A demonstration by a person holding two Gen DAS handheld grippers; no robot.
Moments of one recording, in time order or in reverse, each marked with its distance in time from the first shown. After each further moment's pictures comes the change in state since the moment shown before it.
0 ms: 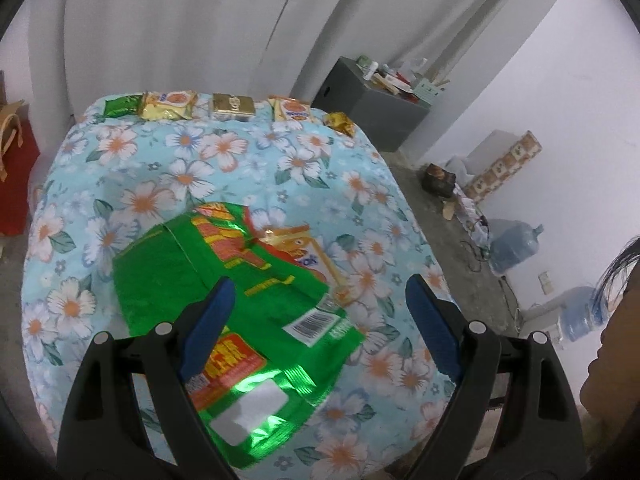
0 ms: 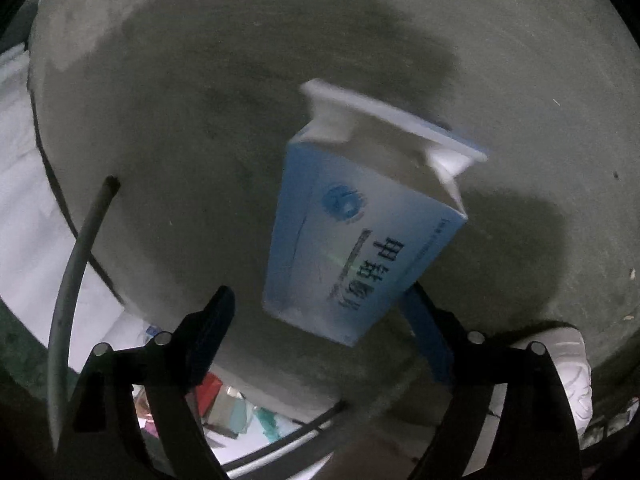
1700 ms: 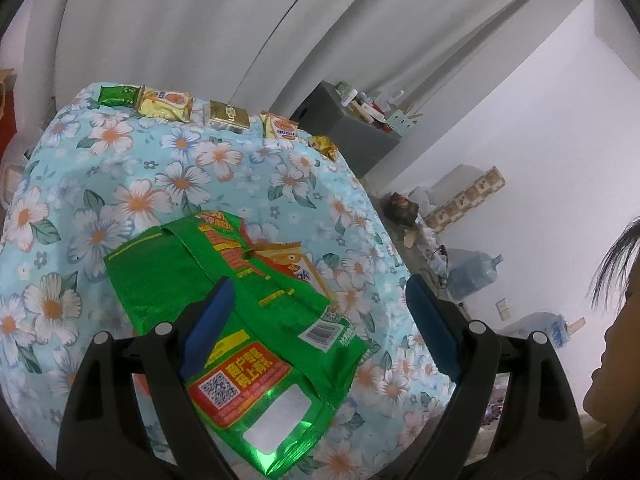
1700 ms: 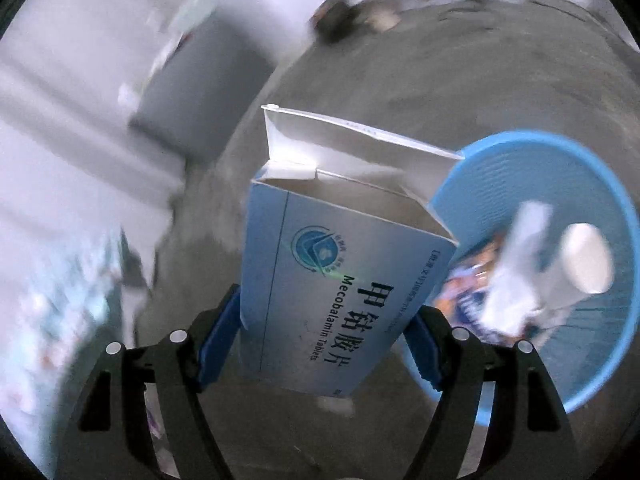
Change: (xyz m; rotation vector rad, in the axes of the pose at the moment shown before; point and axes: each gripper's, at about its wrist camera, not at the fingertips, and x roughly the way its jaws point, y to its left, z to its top) left arm -0.013 0.044 -0.011 -0.086 -0.095 -0.186; right arm -0.458 -0.078 -0.018 -0.332 -0.900 0.235
